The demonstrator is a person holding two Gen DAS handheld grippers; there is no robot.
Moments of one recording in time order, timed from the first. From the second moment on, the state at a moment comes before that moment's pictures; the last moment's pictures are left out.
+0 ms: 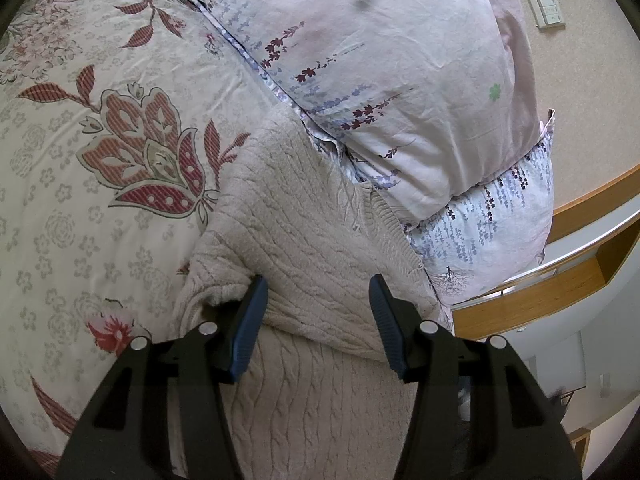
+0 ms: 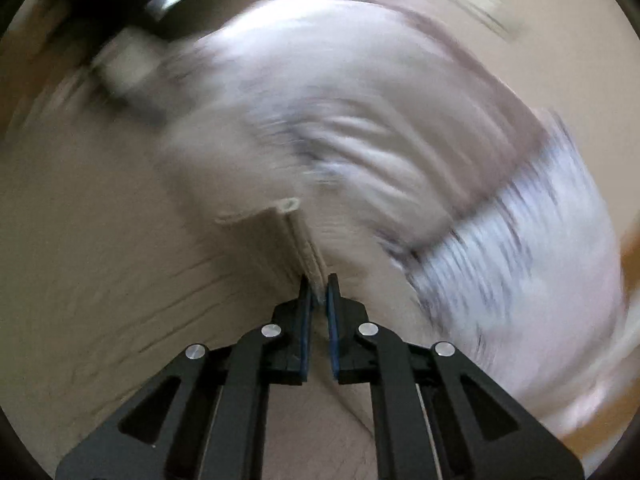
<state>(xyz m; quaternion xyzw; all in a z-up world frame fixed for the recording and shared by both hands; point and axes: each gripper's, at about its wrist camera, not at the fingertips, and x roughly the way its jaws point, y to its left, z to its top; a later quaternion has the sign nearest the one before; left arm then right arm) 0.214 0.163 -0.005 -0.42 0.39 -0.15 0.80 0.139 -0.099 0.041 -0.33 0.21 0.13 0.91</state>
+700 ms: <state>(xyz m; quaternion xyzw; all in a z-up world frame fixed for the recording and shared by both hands) 0.216 0.156 -0.001 -0.41 0.39 -0.16 0.81 0.197 -0.333 0.003 0.39 0.40 0.08 0.83</state>
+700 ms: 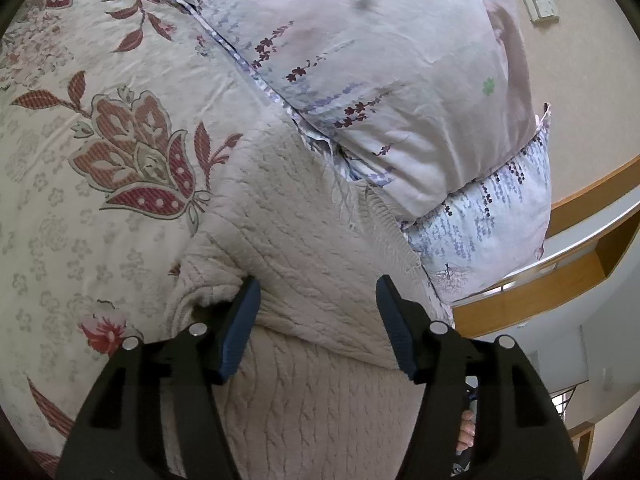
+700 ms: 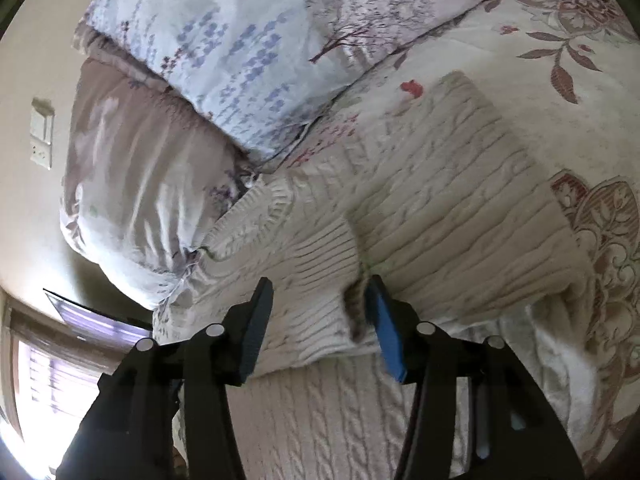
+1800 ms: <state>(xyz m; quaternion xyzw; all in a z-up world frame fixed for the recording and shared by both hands) 0.216 0.153 0.004 -0.41 0.39 -0.16 0.81 0.217 -0.326 0.032 0.21 0.35 0.00 0.91</state>
